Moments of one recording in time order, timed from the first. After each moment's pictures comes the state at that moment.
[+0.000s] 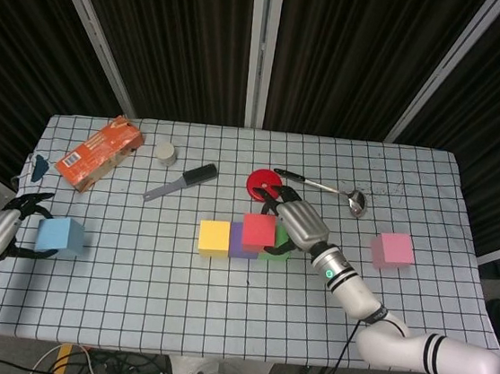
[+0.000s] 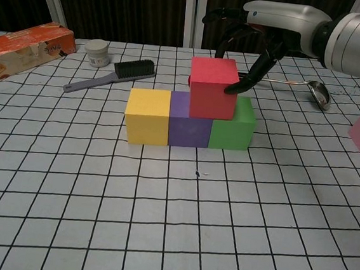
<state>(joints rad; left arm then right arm) -0.28 -1.14 -0.04 -1.42 1.42 1.14 -0.53 0.89 -1.38 0.23 -1.67 -1.05 0.82 -0.09</state>
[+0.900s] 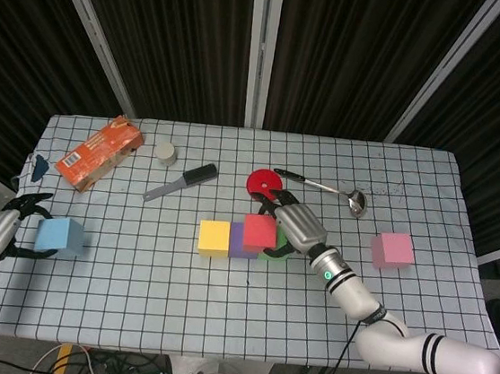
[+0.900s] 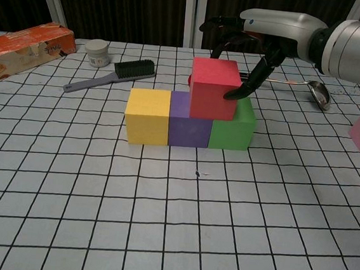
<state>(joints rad) -0.28 -1.14 -0.03 -1.42 1.42 1.14 -0.54 0.90 -1.38 0.22 -1.65 -1.06 0.80 -0.08</state>
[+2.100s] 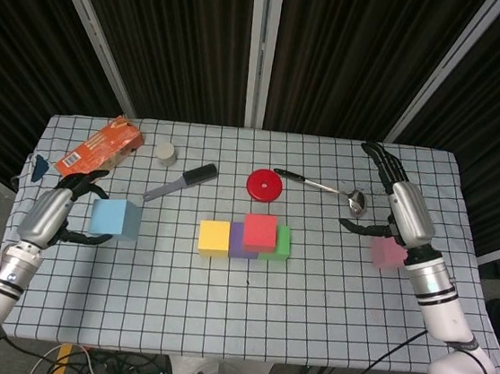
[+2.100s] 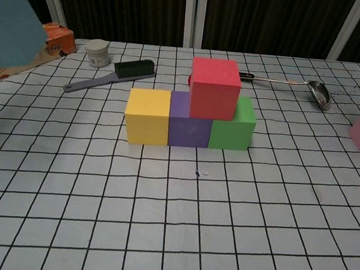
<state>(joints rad) -0.42 -1.02 -0.20 -2.01 1.19 1.15 -0.11 0.57 -1.06 0.30 -1.76 -1.35 1.19 0.44</state>
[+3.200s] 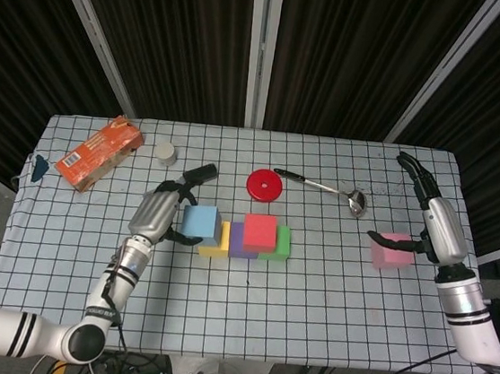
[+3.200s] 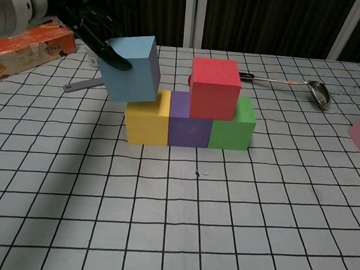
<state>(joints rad) -0.82 -1.50 -0.34 -2.00 0.59 1.29 0.50 0.47 -1.01 0.26 -1.74 -1.43 1.25 0.56</state>
